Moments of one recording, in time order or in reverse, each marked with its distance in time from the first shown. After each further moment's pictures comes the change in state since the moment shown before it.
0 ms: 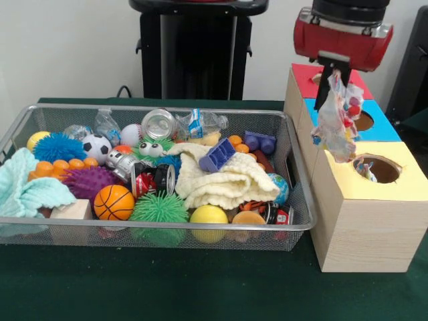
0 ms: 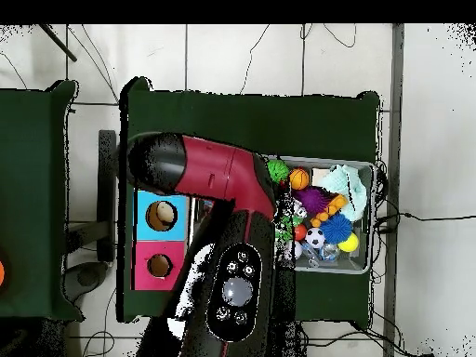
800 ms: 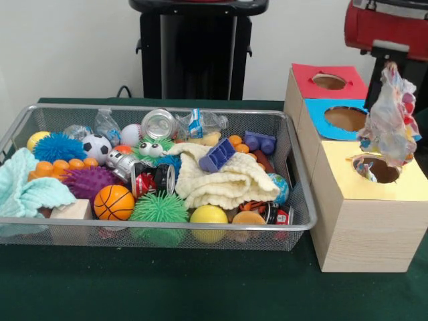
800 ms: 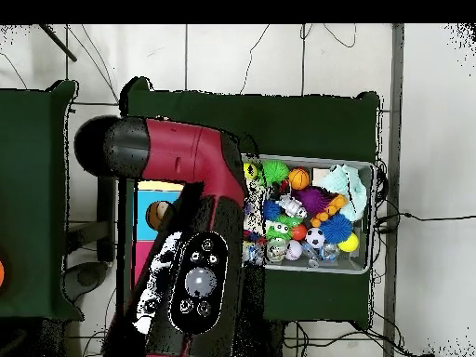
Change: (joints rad) arm 0.065 0.047 -0.026 -0.091 0.029 0.009 0.037
